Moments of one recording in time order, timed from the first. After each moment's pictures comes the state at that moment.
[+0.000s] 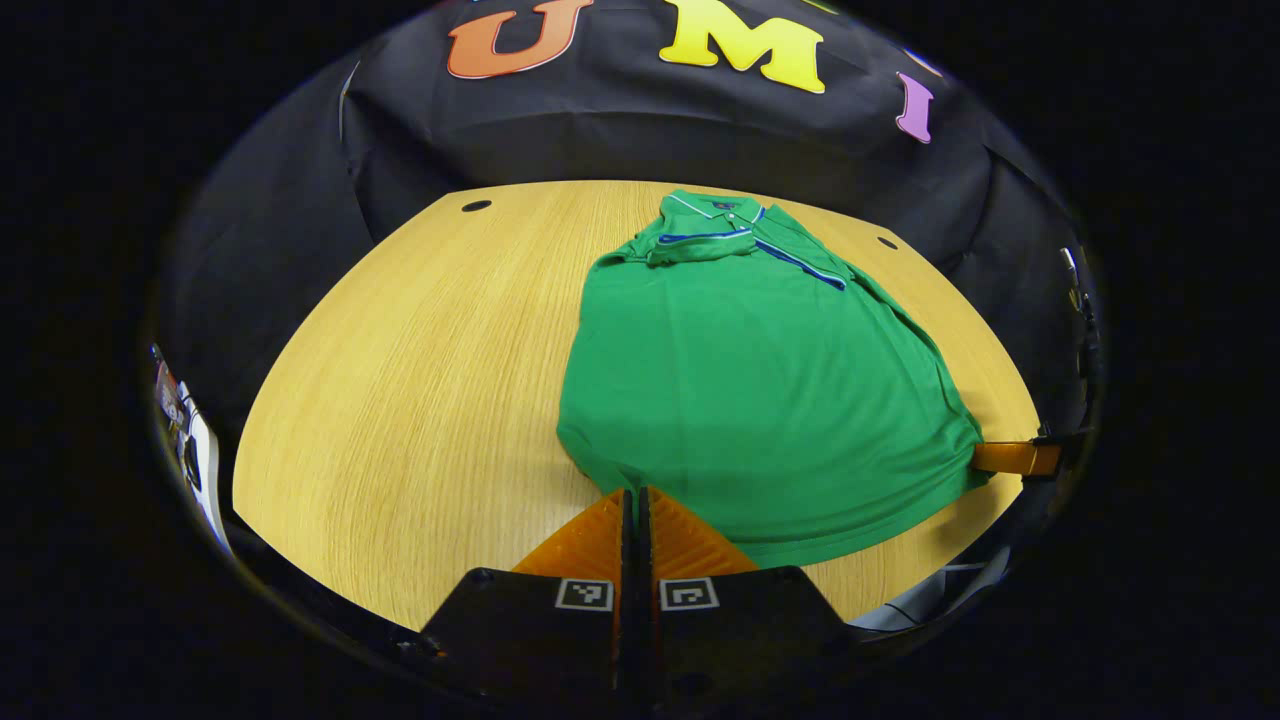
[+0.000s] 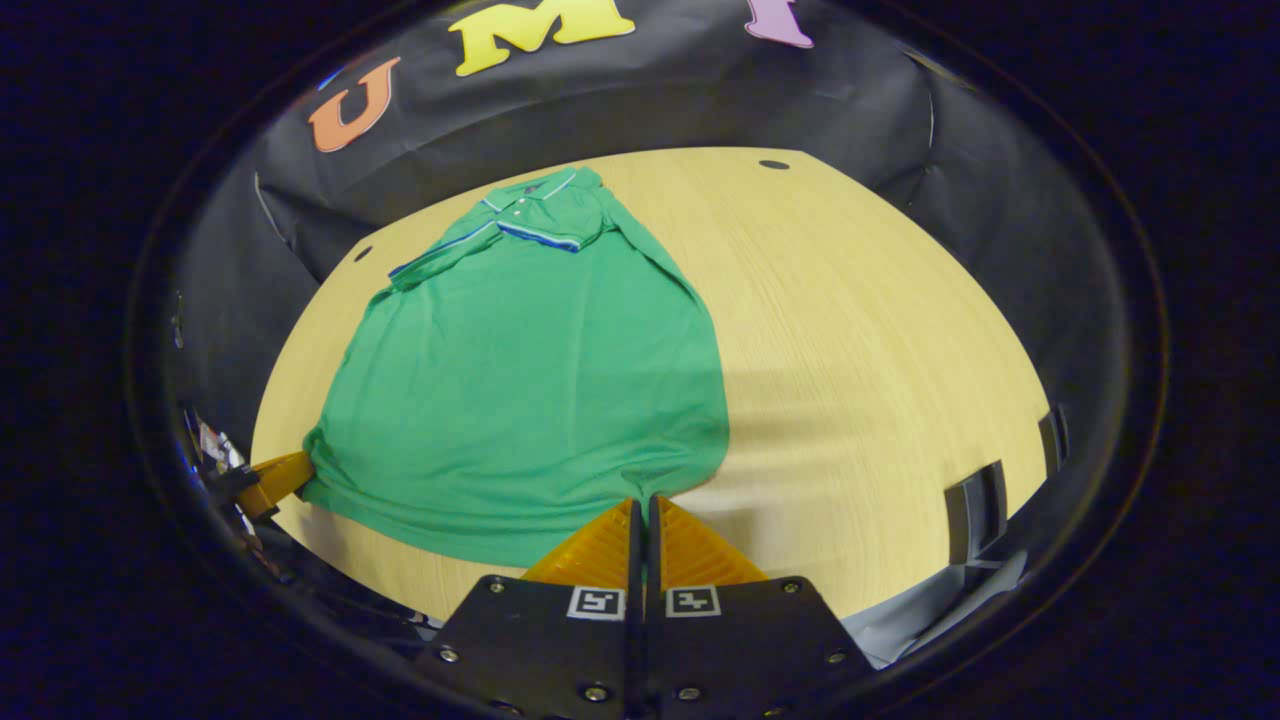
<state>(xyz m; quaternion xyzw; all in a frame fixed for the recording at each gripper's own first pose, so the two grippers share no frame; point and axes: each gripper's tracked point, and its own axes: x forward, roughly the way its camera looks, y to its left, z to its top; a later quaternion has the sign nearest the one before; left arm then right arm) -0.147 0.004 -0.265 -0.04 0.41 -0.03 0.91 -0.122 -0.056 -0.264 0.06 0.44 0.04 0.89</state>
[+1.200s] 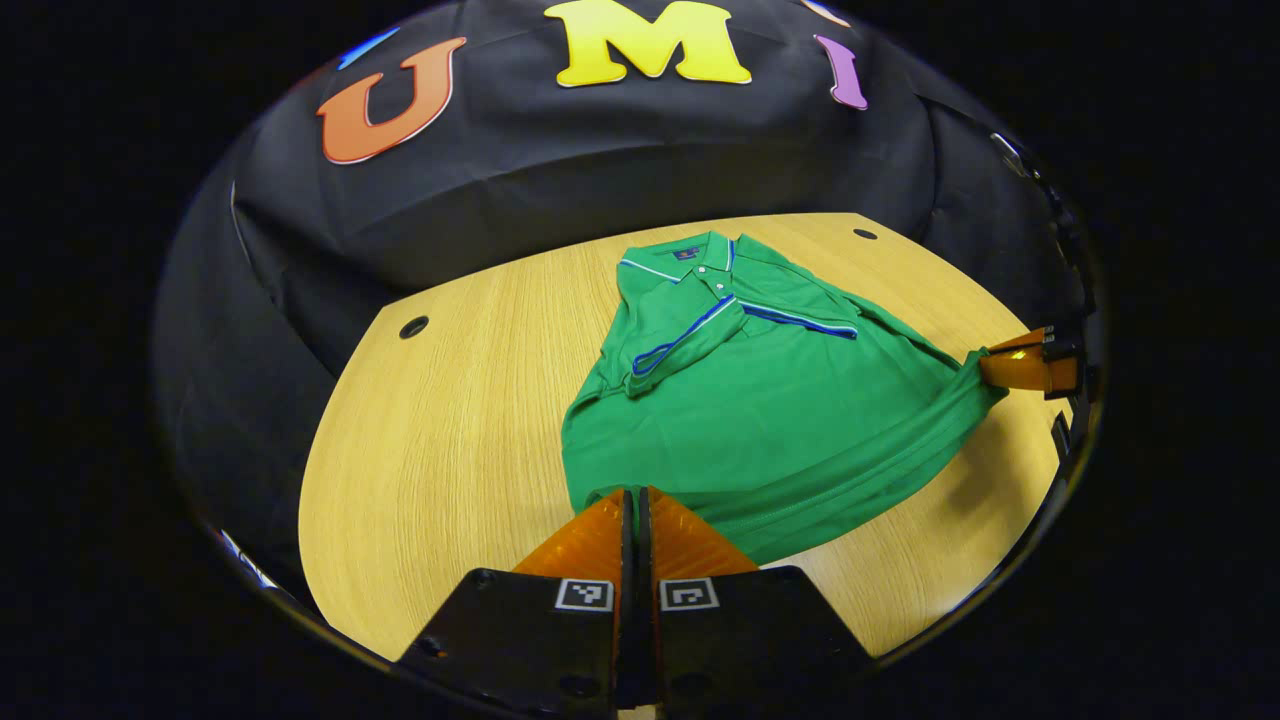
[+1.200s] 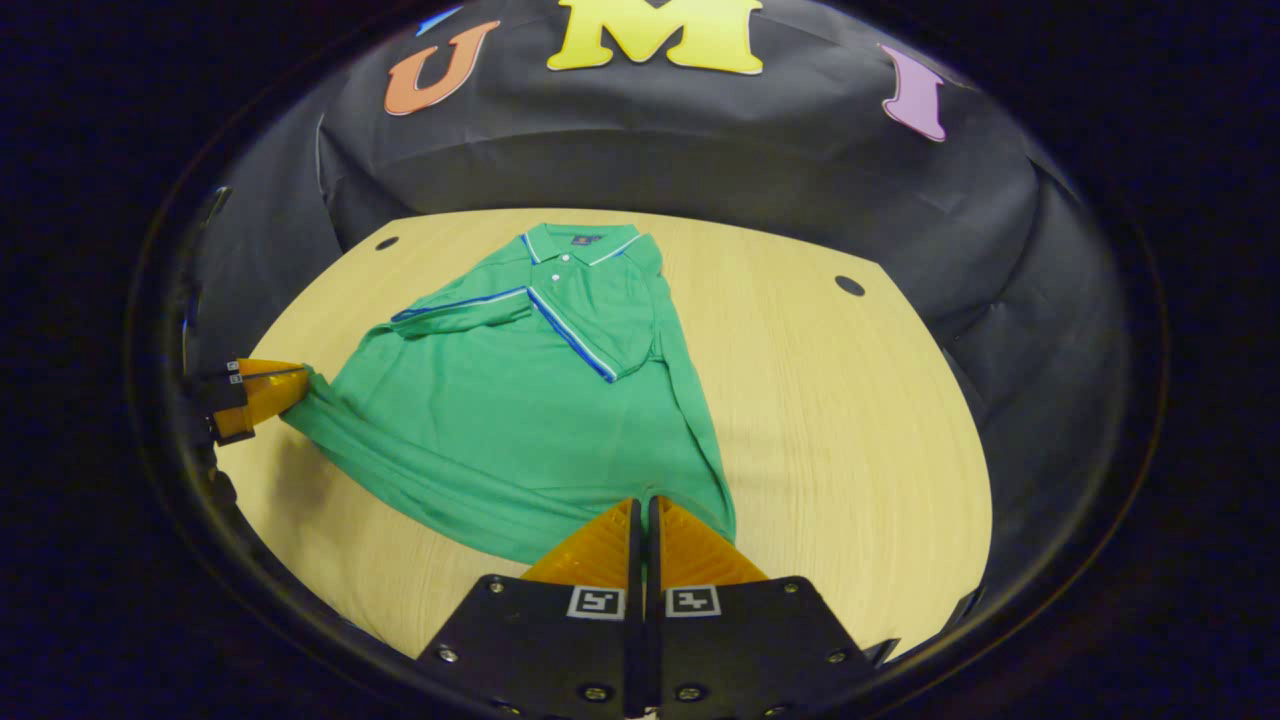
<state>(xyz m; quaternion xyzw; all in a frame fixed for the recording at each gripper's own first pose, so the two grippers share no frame) -0.014 0.004 -0.231 0.09 0.36 -0.11 0.92 0.011 -0.035 -0.203 -0.07 0.38 0.09 0.92</state>
